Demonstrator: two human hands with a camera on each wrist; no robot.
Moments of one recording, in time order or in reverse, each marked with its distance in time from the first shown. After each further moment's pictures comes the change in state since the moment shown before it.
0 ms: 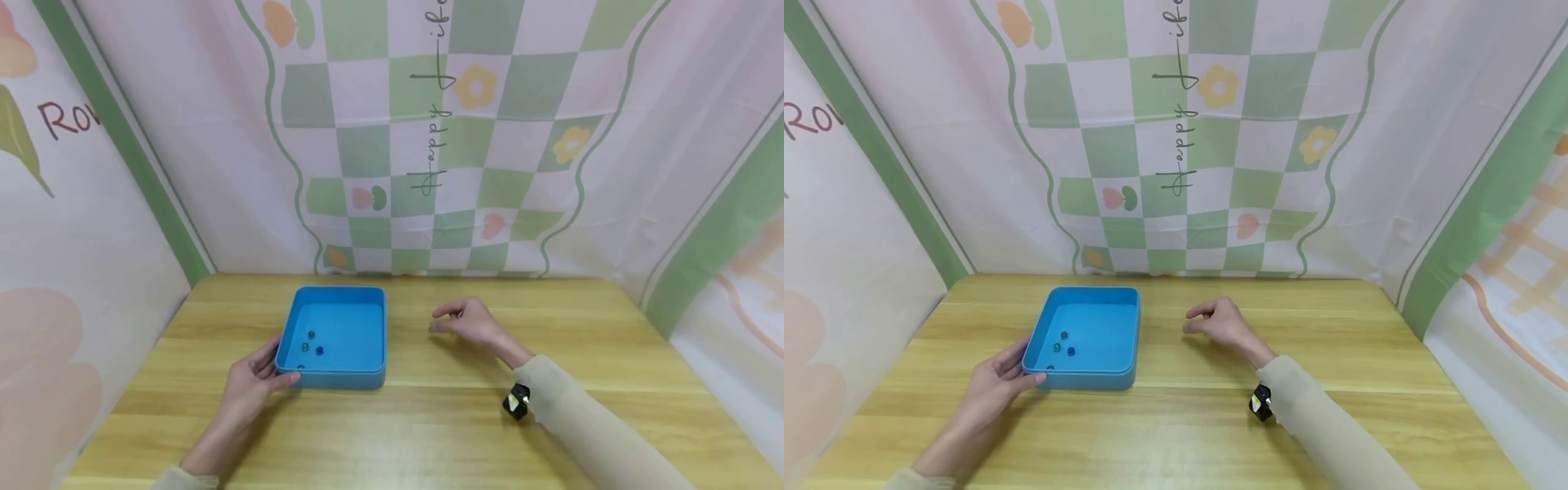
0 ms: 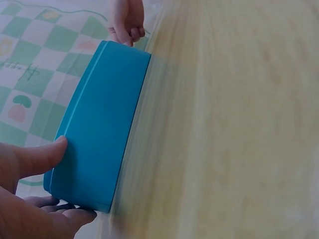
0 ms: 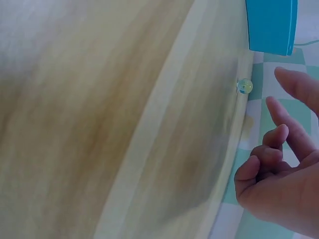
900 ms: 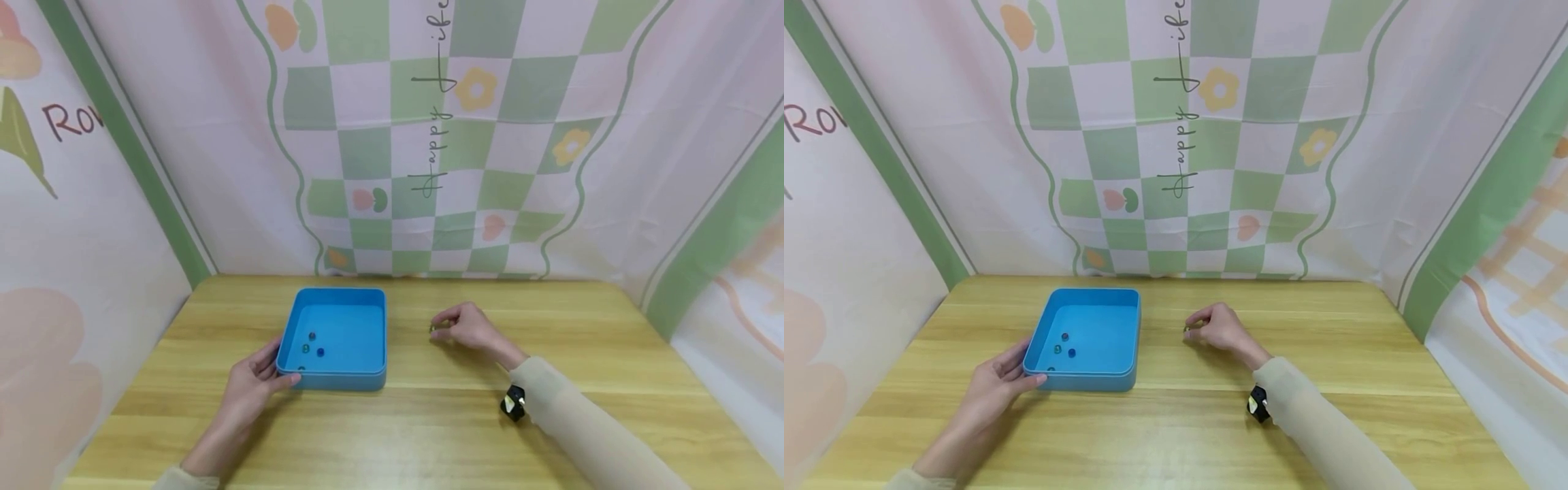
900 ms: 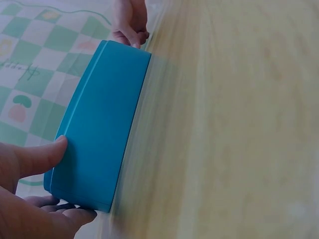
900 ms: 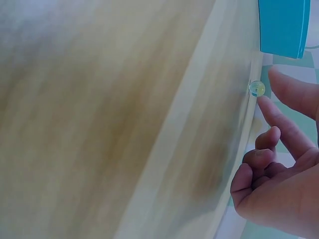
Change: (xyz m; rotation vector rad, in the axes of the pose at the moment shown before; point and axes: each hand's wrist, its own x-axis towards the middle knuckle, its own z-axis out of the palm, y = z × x) left_hand 0.001 -0.001 0.001 0.006 0.007 -0.008; right_hand 0.003 0.004 0.007 -0.120 -0.035 -0.010
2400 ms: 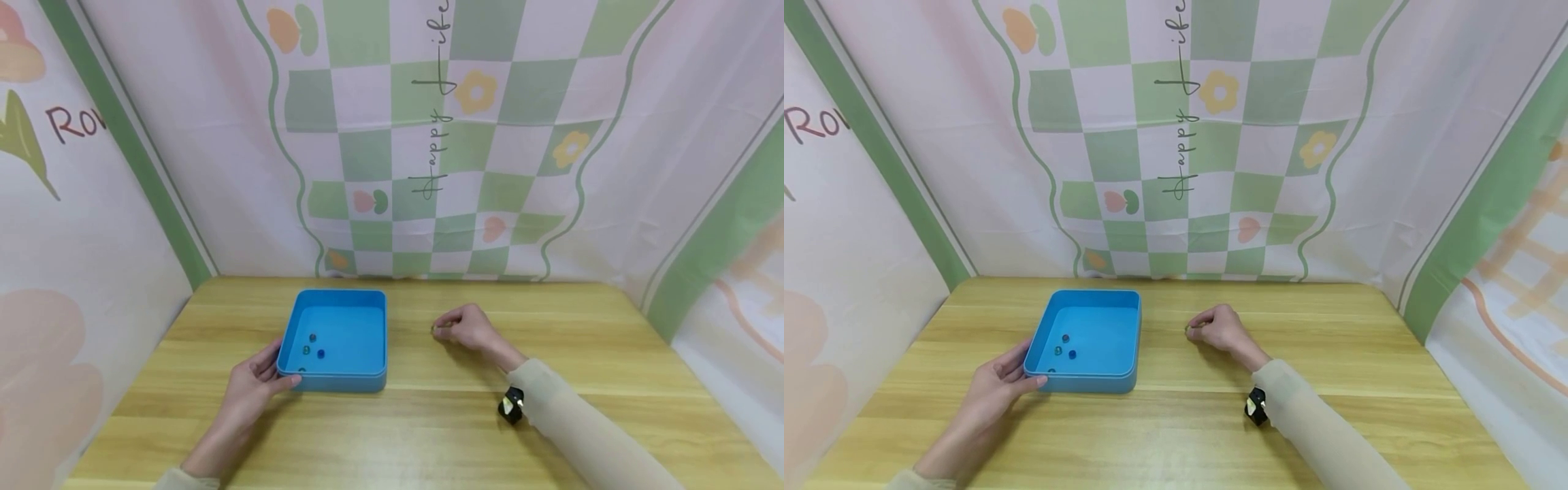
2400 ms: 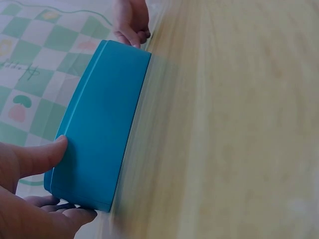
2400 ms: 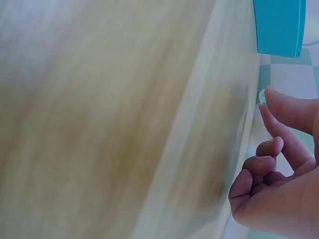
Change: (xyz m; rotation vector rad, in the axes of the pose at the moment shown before) left_hand 0.001 0.000 0.000 0.007 -0.001 0.007; right_hand 0.000 0.002 0.003 0.032 0.094 0.030
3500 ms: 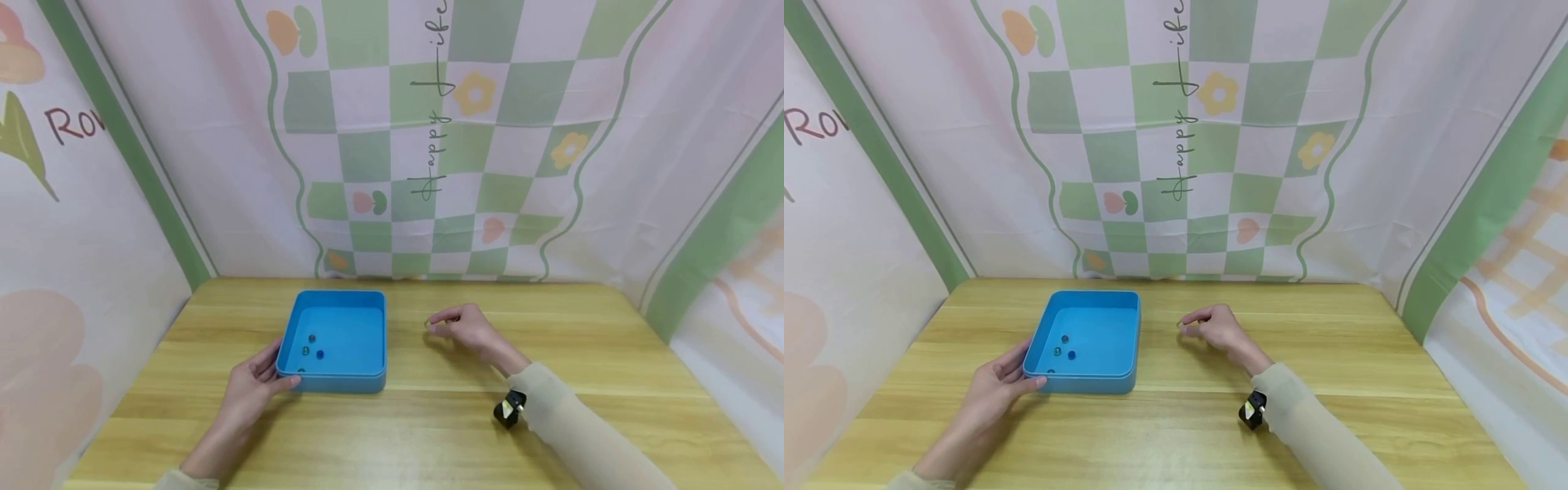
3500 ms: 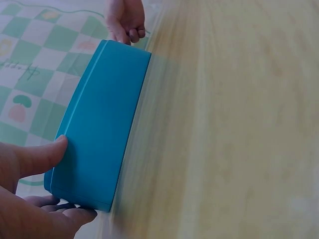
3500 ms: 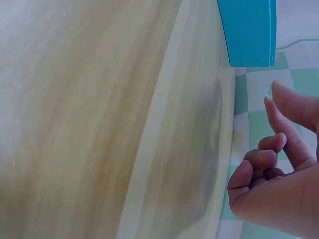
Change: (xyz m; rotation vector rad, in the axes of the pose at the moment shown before) left_hand 0.000 -0.001 0.000 -0.022 0.007 0.000; right_hand -0.007 -0.011 -0.003 0.173 -0.060 0.030
